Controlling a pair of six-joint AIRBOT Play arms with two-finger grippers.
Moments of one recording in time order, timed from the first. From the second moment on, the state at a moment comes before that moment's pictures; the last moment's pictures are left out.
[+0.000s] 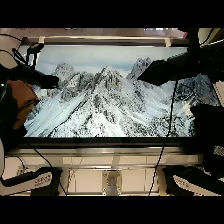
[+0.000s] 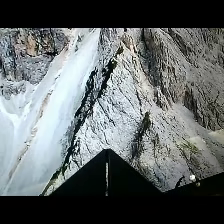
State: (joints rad) left arm 0.03 -1.31 1.49 1.27 -1.36 -1.30; right arm 0.33 -1.19 1.86 -1.06 1.58 1.55
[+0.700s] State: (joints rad) left arm 0.51 -1.39 1.49 1.99 -1.21 -1.65; right arm 0.33 -1.22 1.86 -1.25 1.55 1.55
